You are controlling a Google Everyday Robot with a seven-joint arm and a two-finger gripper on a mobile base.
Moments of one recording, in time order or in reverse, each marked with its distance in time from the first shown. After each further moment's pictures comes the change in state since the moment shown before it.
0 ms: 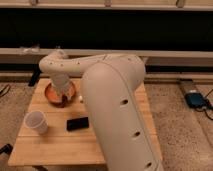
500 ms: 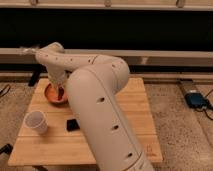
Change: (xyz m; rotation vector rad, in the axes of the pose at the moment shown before) arm -0.057 0.019 0.006 -0.011 0.005 -0.045
